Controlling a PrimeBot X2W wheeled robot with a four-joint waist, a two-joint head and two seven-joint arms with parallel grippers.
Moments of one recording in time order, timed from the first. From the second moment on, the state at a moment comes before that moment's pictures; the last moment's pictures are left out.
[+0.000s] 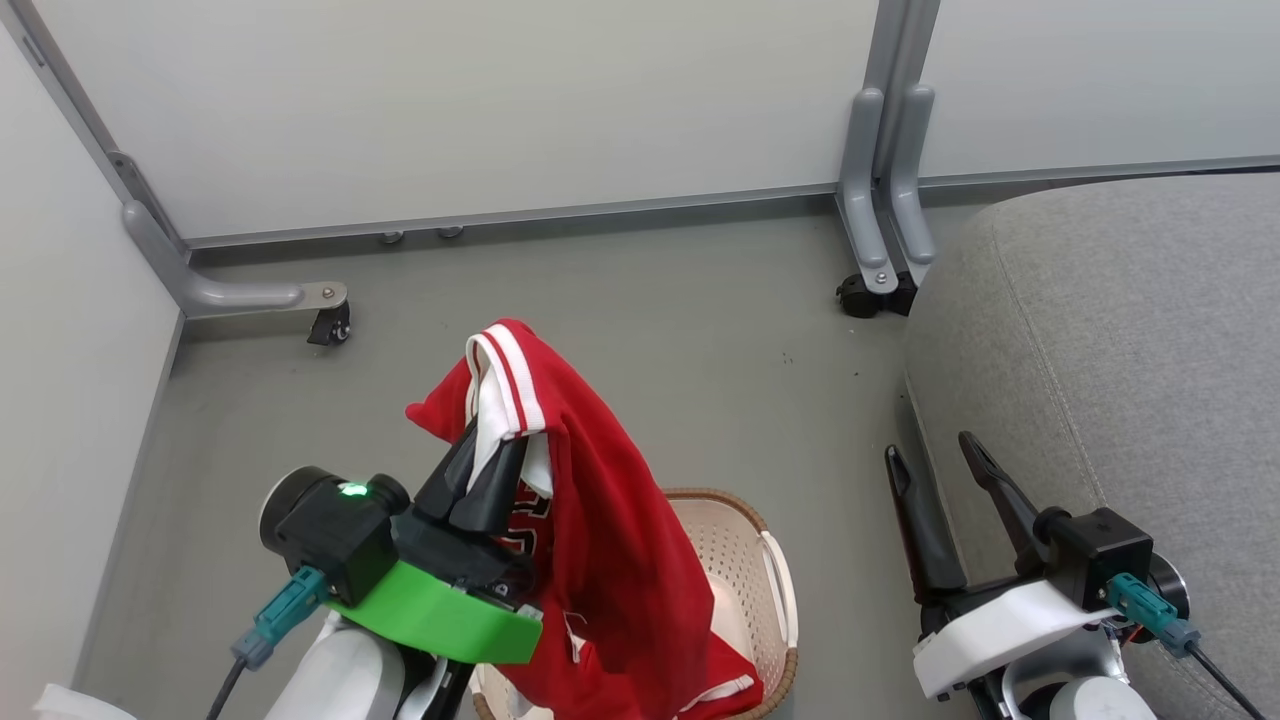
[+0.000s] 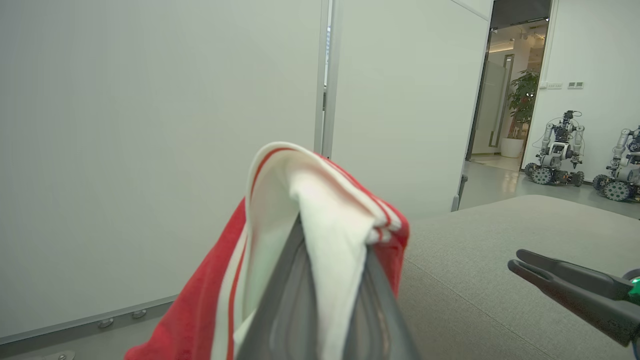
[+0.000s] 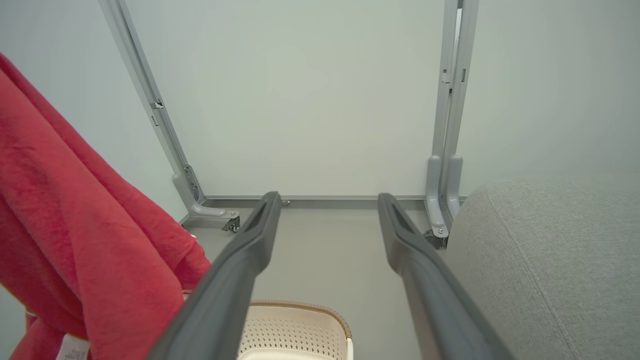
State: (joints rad) left arm -0.20 0.22 -0.46 -0.02 -0.44 -0.12 -0.26; right arm 0.04 -0.05 0.12 -0.01 0.15 0.13 -0.11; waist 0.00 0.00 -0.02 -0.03
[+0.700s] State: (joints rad) left arm -0.20 0.22 -0.48 -0.03 -0.45 -0.11 -0.26; right arm -0.03 -0.05 0.31 0.01 0.17 0.13 -0.09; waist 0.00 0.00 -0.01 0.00
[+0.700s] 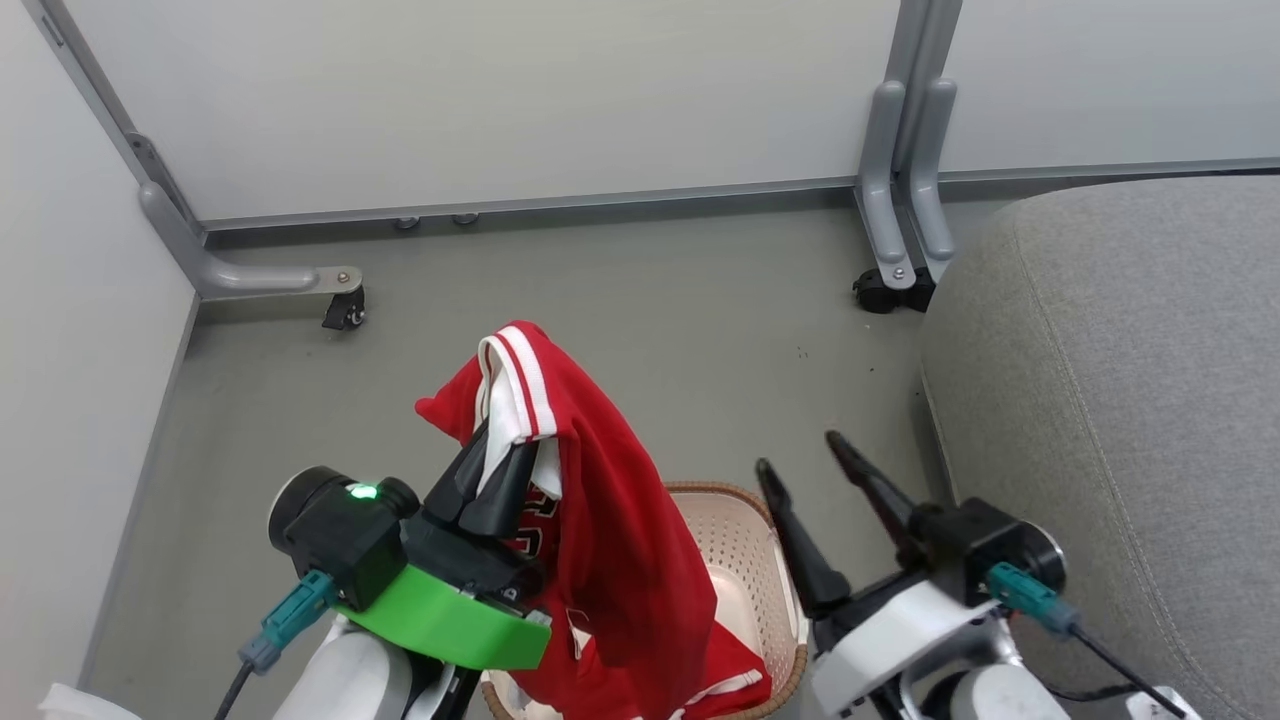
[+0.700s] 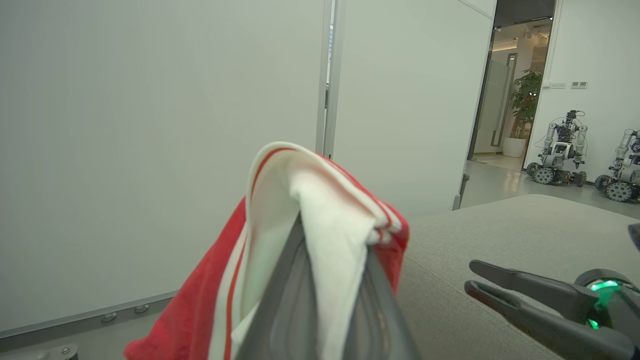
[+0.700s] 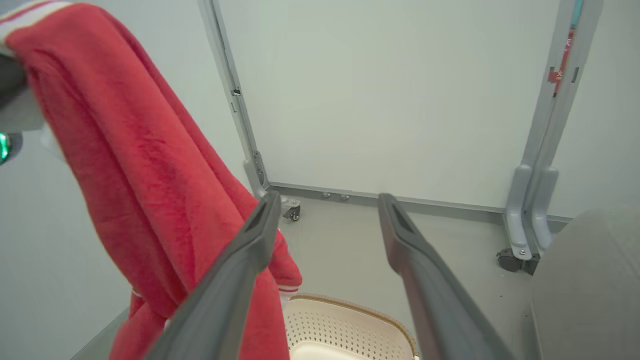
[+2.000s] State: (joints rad) left arm -0.23 0.25 -0.60 -0.01 -0.42 -0.11 -0.21; right arm -0.43 -0.05 0.56 0.44 0.39 0.13 -0.24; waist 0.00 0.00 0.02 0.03
